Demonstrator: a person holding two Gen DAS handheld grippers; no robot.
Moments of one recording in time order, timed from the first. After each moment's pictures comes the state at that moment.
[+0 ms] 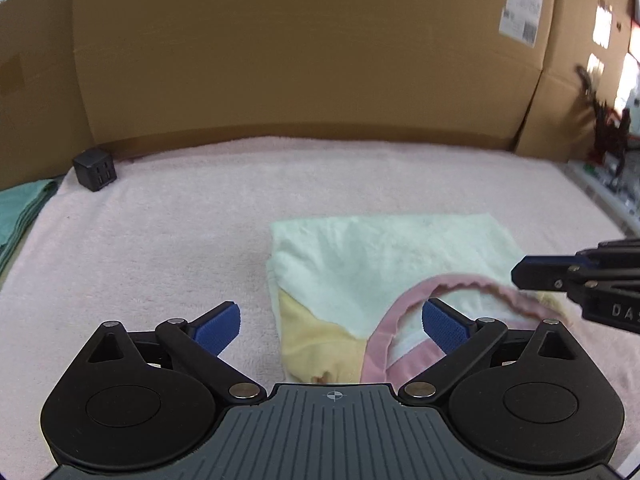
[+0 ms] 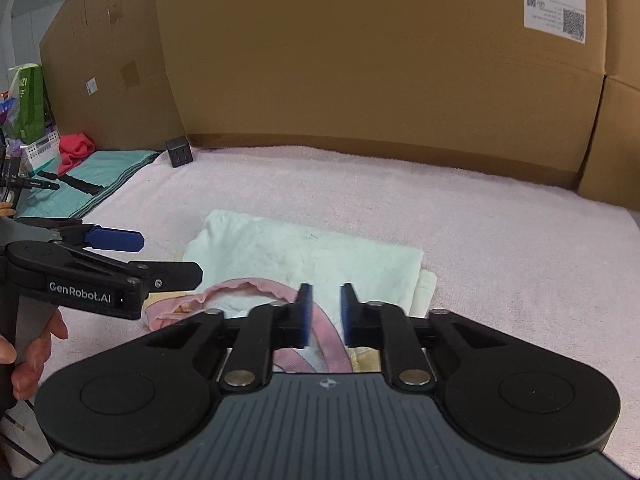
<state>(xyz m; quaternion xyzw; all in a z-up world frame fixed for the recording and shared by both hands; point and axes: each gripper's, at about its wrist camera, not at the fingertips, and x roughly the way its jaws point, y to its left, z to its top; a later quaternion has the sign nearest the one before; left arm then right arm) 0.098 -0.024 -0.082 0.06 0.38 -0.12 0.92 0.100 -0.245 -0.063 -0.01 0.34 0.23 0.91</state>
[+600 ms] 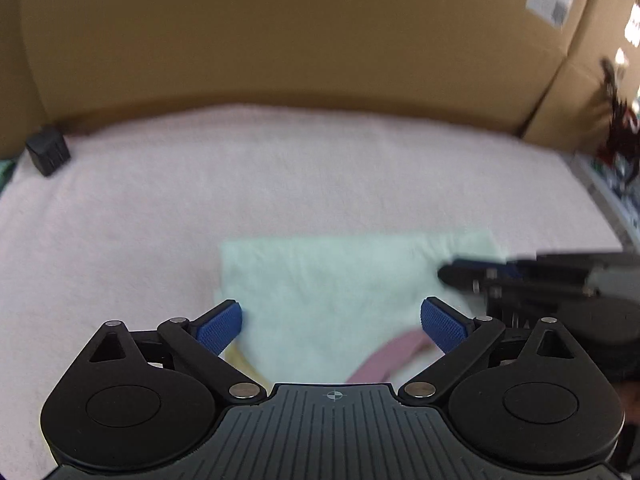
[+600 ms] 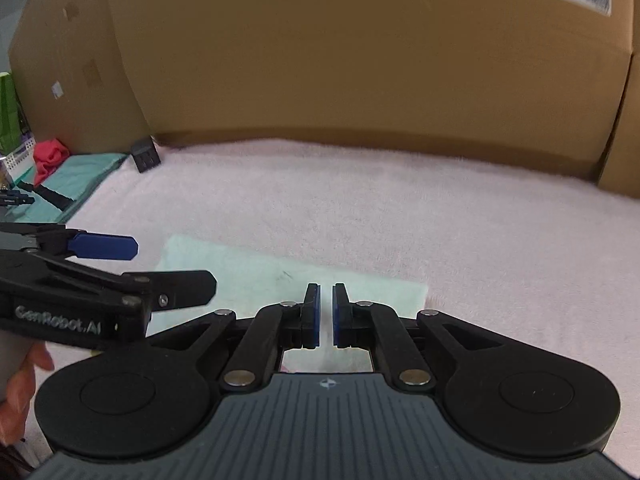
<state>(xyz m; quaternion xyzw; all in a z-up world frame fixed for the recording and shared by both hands) 0.154 -0.047 -0.078 0.02 0.46 -0.16 0.87 0.170 -0.223 -0.083 0.01 0.39 0.21 0.90</state>
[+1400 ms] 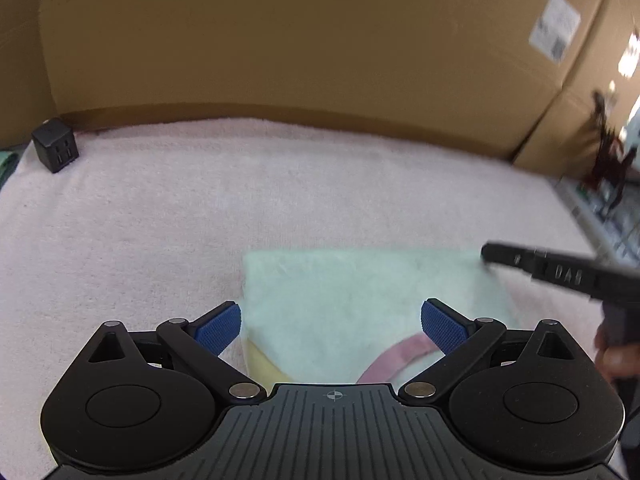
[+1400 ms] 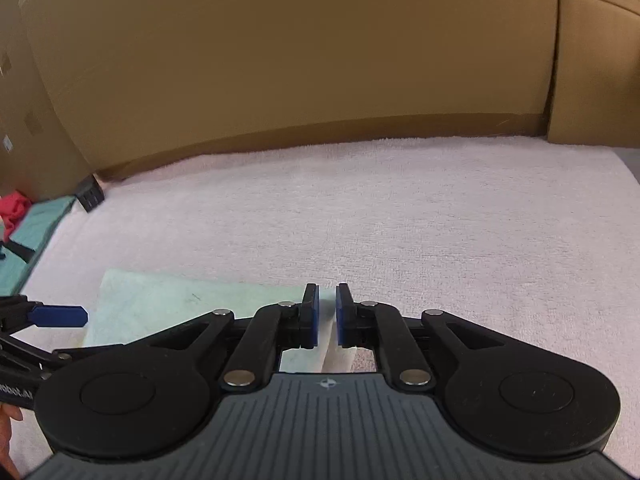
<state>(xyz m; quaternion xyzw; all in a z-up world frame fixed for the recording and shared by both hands) 0.155 -0.005 -0.050 -0.07 0.42 -0.17 0.89 0.181 -0.277 -0.072 0.10 0.37 0.16 0.91</state>
